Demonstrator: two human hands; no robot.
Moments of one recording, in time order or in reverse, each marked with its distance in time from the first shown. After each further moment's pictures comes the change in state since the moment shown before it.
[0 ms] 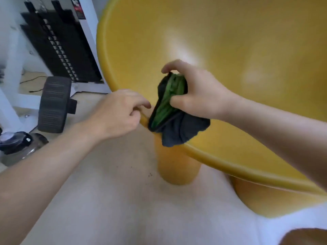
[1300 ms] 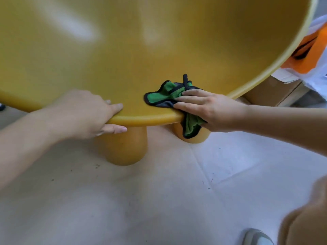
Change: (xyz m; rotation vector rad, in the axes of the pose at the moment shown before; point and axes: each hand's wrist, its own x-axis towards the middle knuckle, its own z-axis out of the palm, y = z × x) left_hand 0.025 0.061 0.061 0.427 -0.460 0.684; right_hand -0.228 0.097 -0.010 -0.831 -0.159 0.074
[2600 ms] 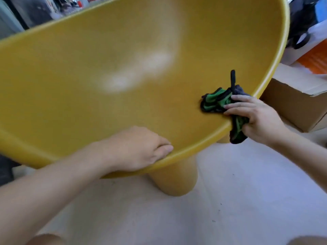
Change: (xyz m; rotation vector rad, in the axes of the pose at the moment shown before) left_hand 0.080 0.152 -0.151 -0.335 -0.172 -0.019; right_hand -0.117 0.136 0.045 0.336 0.471 0.419
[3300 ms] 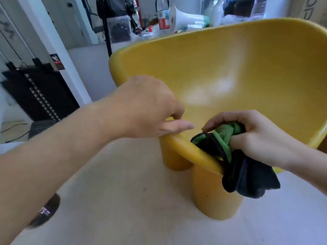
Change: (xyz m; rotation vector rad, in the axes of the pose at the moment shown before) left_hand -0.154 -0.111 -0.048 0.445 0.649 0.113; right_hand 0.074 -0.281 -0.064 0.628 -0.385 0.165
